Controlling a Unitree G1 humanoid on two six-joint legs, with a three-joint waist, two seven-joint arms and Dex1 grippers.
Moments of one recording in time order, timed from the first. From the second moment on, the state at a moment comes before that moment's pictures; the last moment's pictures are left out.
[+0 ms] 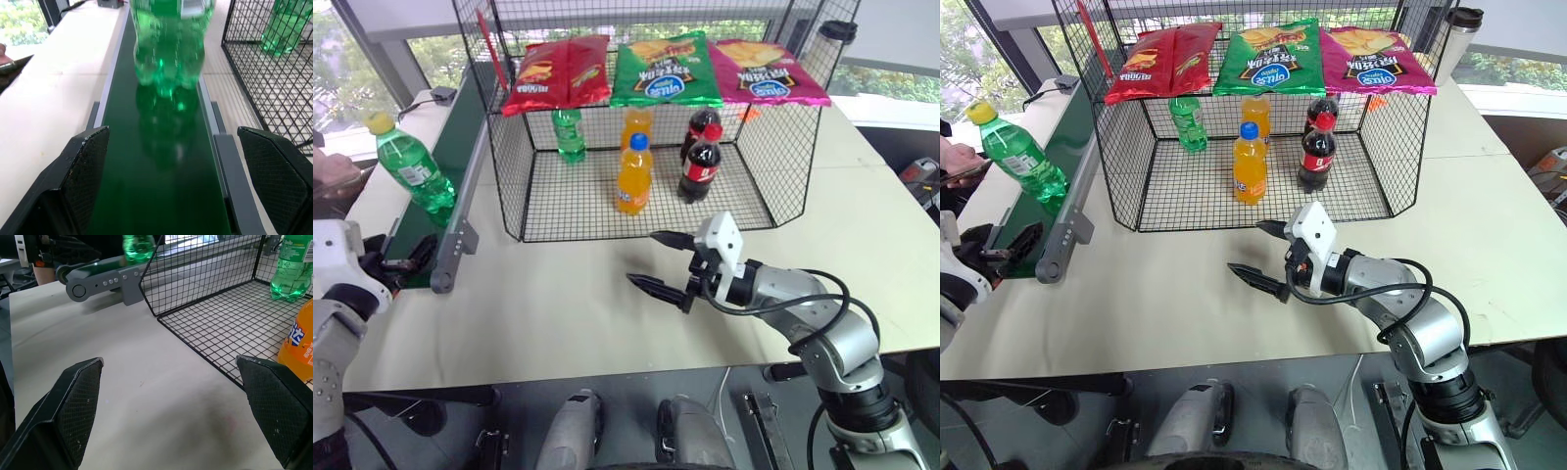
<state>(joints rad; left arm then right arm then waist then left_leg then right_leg) 0.02 0.62 0.66 -0.37 -0.62 0.73 -0.28 -0.28 -0.50 0.12 -0.51 0.51 0.65 0.68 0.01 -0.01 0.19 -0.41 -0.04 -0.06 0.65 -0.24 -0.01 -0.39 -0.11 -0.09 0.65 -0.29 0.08</state>
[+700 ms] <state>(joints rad) -0.03 0.61 0.63 -0.34 -0.62 0.69 -0.32 -0.28 -0.50 0.11 -0.51 0.51 0.65 0.67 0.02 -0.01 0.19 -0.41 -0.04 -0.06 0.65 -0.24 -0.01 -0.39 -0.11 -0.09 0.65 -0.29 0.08</state>
